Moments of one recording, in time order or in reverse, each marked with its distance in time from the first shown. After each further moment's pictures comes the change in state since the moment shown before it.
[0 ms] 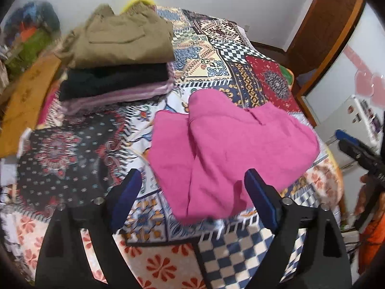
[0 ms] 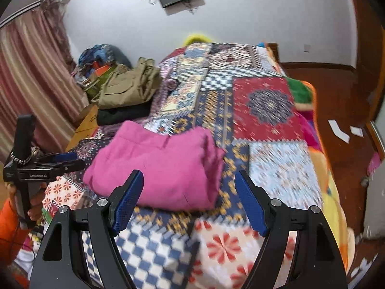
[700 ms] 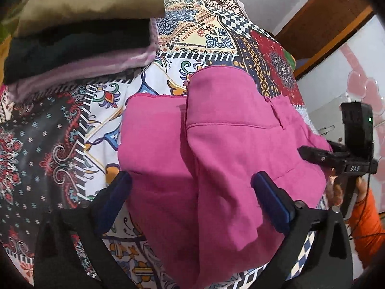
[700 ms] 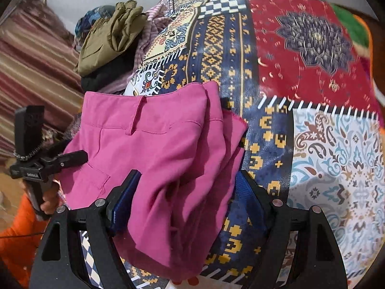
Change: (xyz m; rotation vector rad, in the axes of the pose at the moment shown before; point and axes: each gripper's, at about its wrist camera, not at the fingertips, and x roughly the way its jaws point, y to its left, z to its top) left arm 0.094 0.023 0.024 -0.034 0.158 -0.152; right arm 0.120 -0.055 -0.011 0.120 0.347 0.178
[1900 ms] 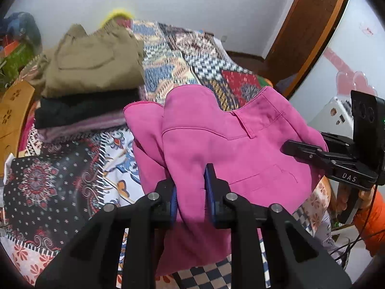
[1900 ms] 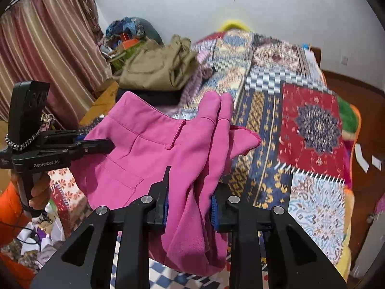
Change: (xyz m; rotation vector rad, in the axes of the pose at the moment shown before) left arm -0.095 -0.056 -0.017 0.123 -0.256 0.065; right arm -0.065 0.100 0.000 -0.295 -0.258 -0.105
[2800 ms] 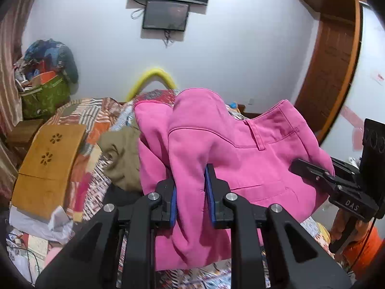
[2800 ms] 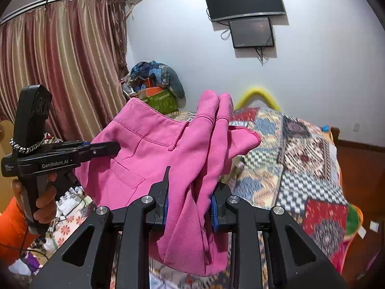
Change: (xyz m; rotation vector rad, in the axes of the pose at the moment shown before) left arm -0.115 0.084 0.105 -0.072 -0.337 0.152; right arm 0.006 0.089 0.140 -0.171 -0.296 0.034
